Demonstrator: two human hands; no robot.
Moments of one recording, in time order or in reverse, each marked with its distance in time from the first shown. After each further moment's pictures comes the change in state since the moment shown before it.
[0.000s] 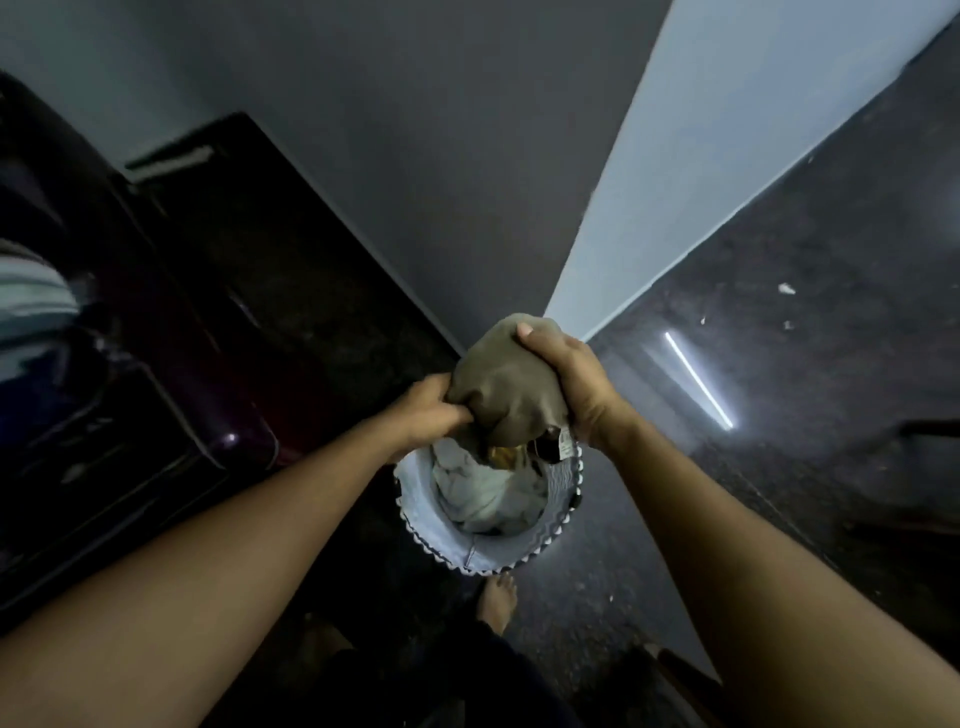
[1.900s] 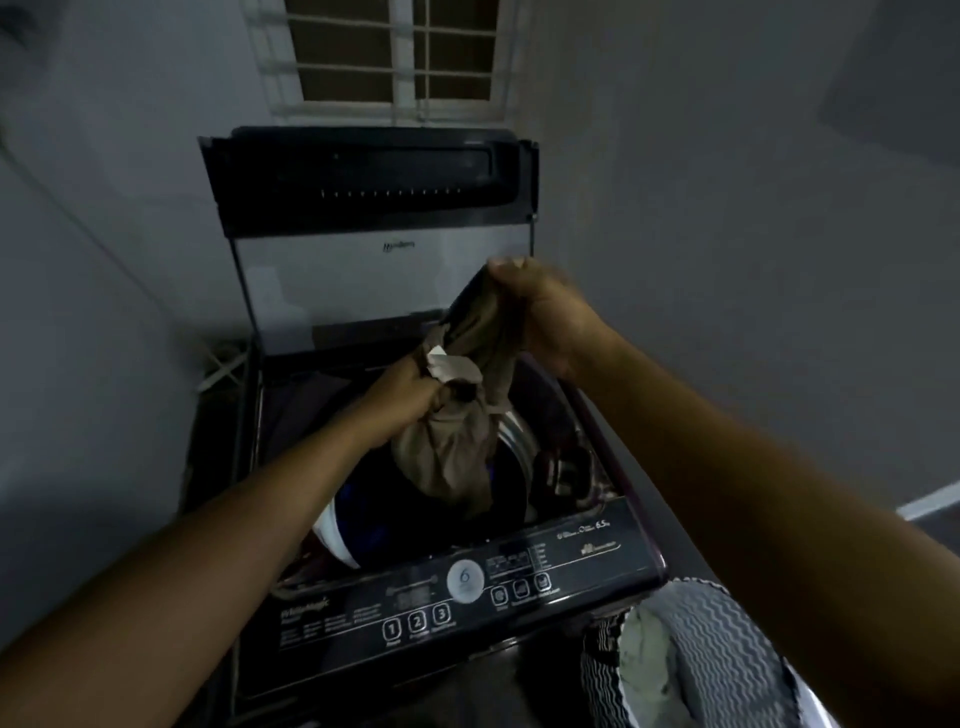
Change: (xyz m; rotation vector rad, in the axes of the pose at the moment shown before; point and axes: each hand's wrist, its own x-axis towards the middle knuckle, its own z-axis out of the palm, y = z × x) left_hand -0.318 -0.091 -0.443 -0.074 0.687 0.207; right_hand -0.108 -0.219 0.562 -0.158 -0.518 -0.355
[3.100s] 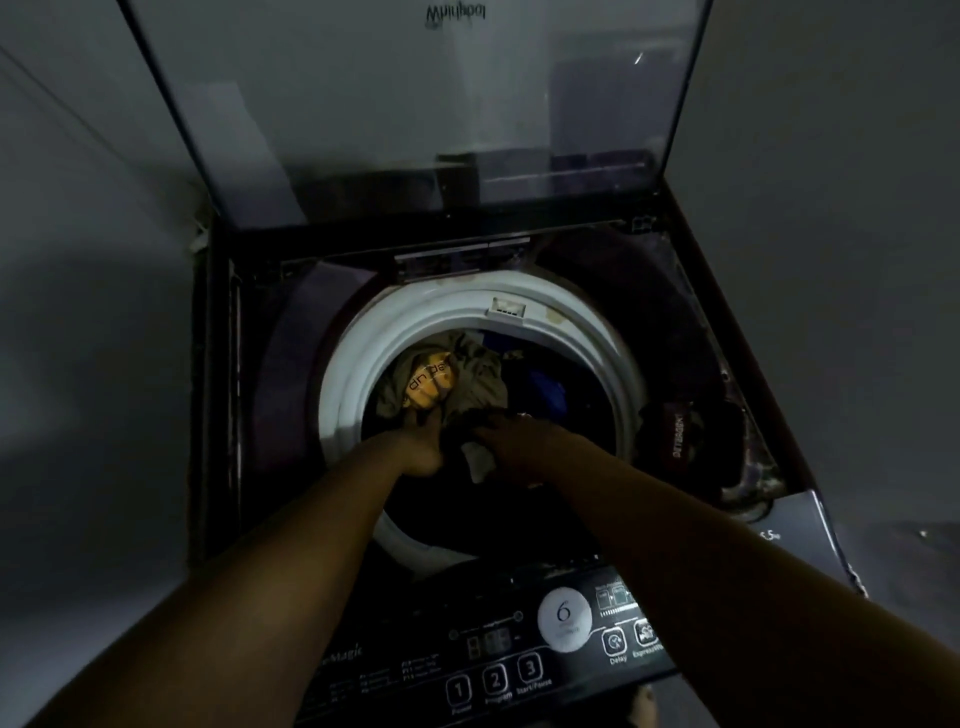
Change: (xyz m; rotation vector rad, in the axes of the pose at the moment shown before) left_hand 0.070 -0.256 0.067 0.660 -0.666 -0.491; right_hand 0.071 0.338 0.013 -1.458 -0.785 0.416
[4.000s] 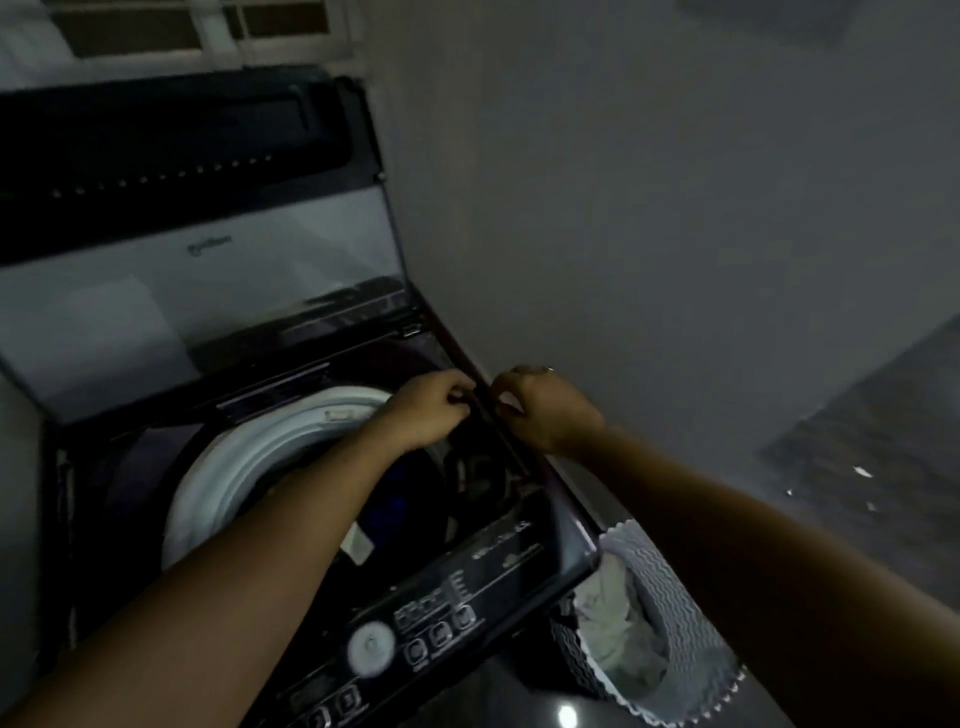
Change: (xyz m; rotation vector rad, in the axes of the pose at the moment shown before) left_hand -0.131 0.266 -0.075 -0.153 0.440 0.615; right_hand -0.257 0.144 -0.074 0.251 0.794 0.208
